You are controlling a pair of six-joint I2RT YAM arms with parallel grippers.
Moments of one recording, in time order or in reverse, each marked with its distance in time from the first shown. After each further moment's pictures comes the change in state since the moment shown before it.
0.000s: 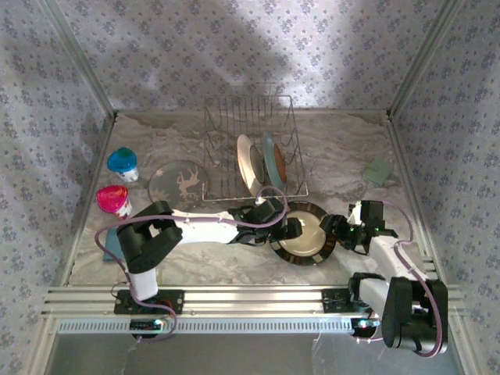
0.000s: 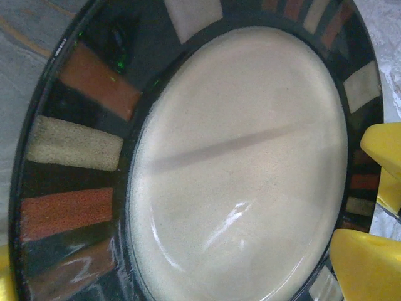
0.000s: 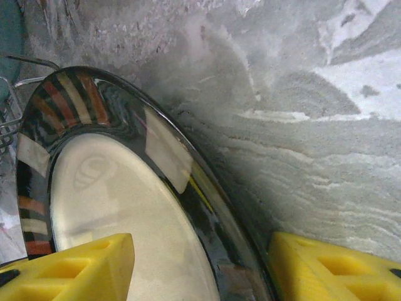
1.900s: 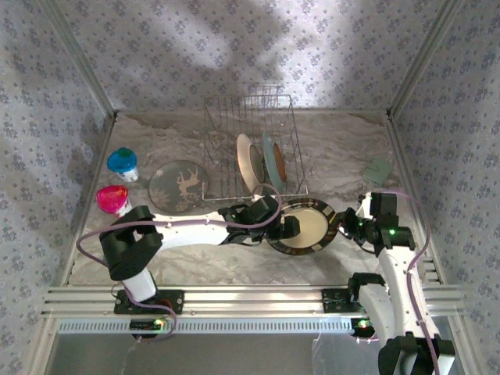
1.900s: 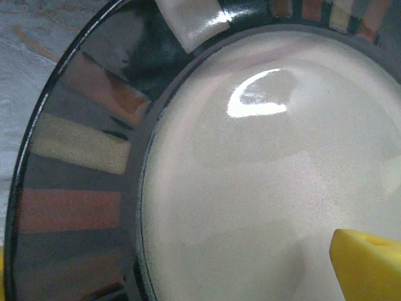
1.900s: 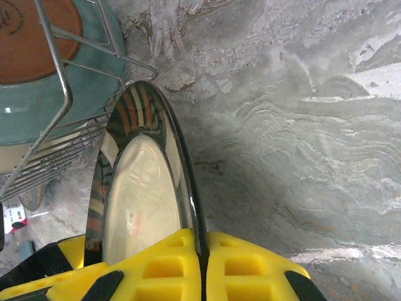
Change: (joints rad) left arm -0.007 -0.126 -0.031 -0.050 -0.008 0.019; right arm 0.024 -0.310 0.256 -0.463 0.046 0.034
